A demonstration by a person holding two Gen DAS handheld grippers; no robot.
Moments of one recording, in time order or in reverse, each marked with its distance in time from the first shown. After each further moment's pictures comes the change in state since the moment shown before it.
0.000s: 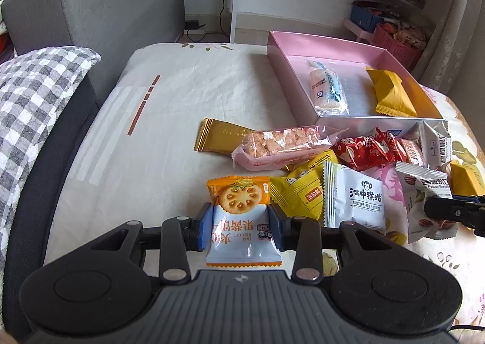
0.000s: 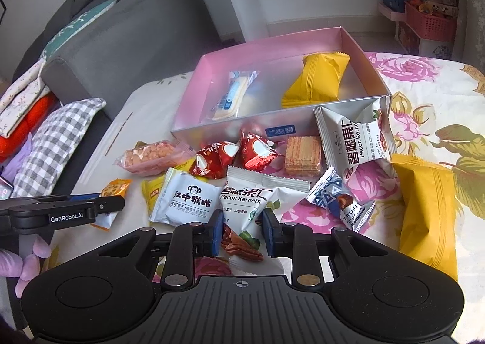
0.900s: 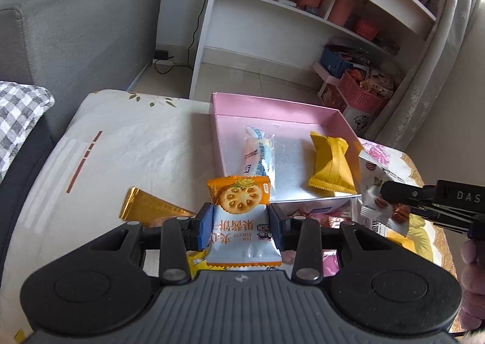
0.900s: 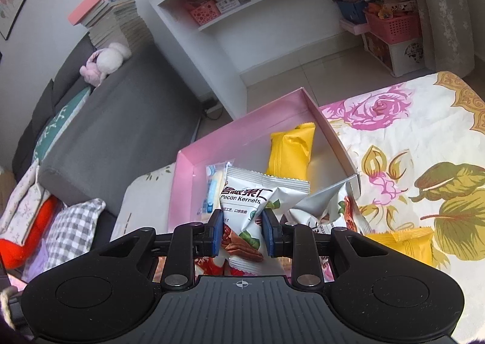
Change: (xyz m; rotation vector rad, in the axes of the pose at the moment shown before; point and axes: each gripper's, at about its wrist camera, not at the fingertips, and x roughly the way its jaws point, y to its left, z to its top) left arm -0.005 -0.050 0.051 -0.084 -0.124 -0.154; right arm -0.018 -0.050 0.071 0.253 -0.176 0.039
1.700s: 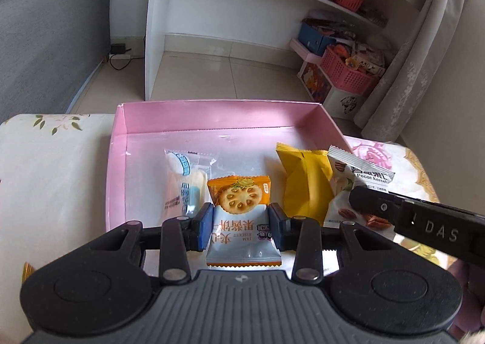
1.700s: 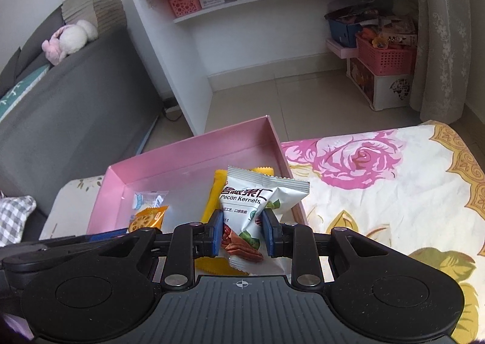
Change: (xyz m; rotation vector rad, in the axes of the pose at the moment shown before) left arm 0.113 -0.051 0.042 0.085 0.075 -0.035; right arm 0.074 -0.018 0.045 -0.176 -0.009 -0.188
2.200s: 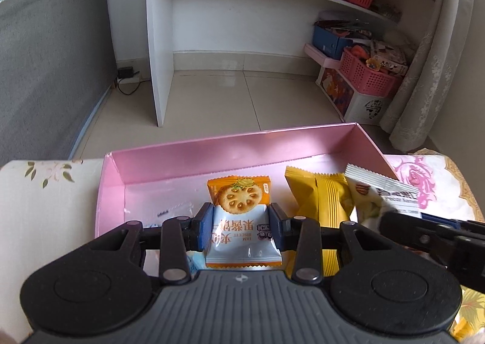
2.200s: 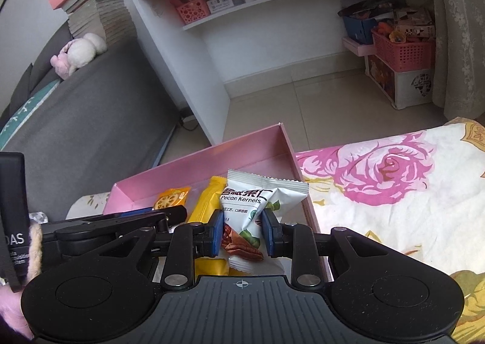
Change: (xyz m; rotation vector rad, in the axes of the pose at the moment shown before) left arm 0.034 -0.001 0.024 0.080 -0.055 0.102; right arm 0.025 -0.016 0.012 0.051 -0.025 0.111
